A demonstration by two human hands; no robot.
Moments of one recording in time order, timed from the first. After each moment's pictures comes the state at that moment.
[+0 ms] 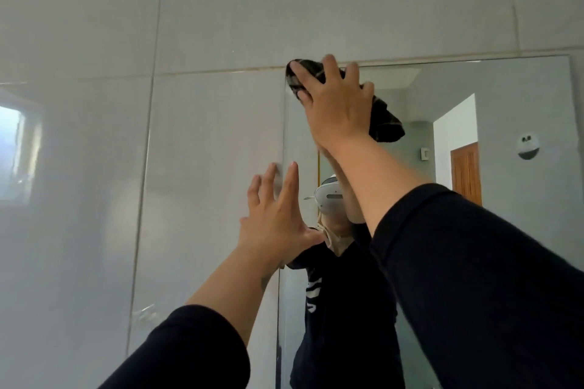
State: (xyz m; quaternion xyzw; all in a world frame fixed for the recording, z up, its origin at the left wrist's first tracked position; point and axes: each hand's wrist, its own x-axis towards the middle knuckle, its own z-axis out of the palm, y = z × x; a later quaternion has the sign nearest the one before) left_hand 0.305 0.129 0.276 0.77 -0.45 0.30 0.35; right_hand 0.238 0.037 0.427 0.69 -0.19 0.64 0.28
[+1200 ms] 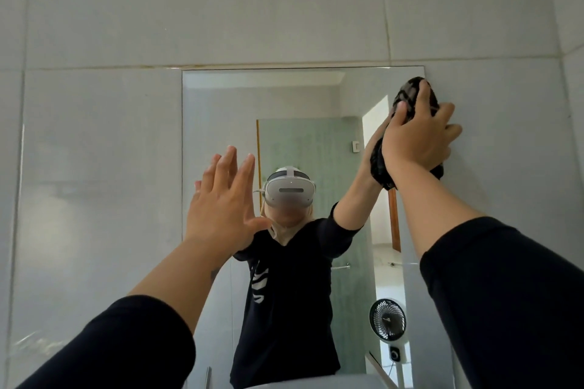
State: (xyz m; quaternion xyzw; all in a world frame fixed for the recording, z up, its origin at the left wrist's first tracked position) left_hand 0.259 0.081 0.291 0.73 -0.46 0.42 0.27; right_hand 0.056 -0.099 0.380 0.50 -0.45 0.74 -0.02
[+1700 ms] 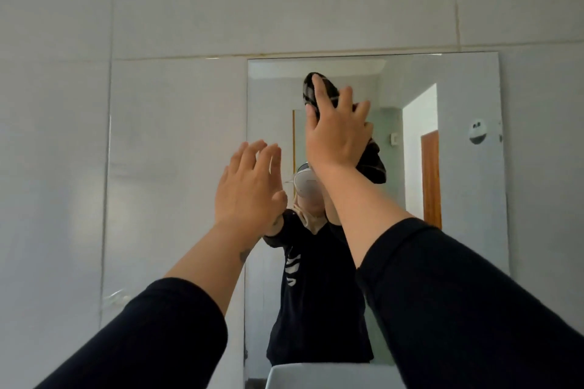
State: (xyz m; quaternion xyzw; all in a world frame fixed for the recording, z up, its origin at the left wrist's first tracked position) left_hand 0.275 0.130 0.292 0.71 -0.44 0.42 0.34; right_hand 0.200 0.018 0.369 0.67 -0.29 0.68 0.13
